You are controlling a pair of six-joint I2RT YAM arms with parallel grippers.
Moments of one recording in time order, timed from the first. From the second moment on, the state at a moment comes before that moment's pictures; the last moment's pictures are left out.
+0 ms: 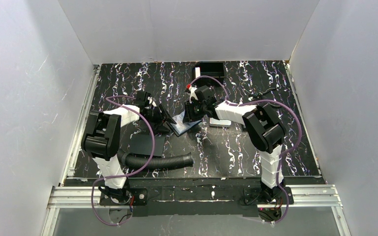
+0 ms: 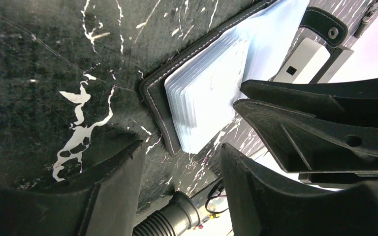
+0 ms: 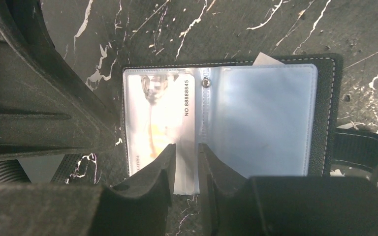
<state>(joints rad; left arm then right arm) -0.22 1.81 1.01 -0.32 0.58 -0.82 0.68 2.03 1.31 -0.07 -0.38 0.33</state>
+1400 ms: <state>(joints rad) -0.26 1.81 1.00 -0.11 0.66 -0.89 0.63 2.03 1.22 0.11 -0.40 0.40</state>
